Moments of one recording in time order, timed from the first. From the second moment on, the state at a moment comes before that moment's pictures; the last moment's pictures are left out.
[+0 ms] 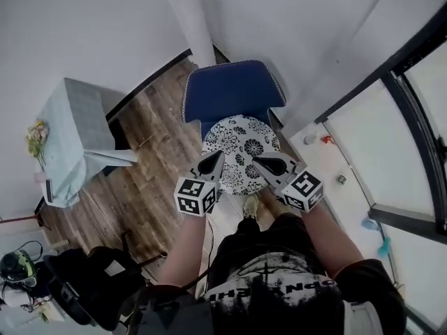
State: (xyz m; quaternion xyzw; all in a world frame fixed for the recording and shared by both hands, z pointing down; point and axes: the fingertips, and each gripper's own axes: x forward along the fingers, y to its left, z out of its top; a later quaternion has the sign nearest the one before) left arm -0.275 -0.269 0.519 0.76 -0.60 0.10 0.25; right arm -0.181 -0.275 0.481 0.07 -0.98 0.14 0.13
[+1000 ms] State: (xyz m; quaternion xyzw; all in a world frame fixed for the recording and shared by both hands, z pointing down) left arm -0.231 -0.272 0.405 0.82 -0.54 0.11 0.14; right arm -0.166 -0.294 0.384 0.14 -0.98 0.07 0.08
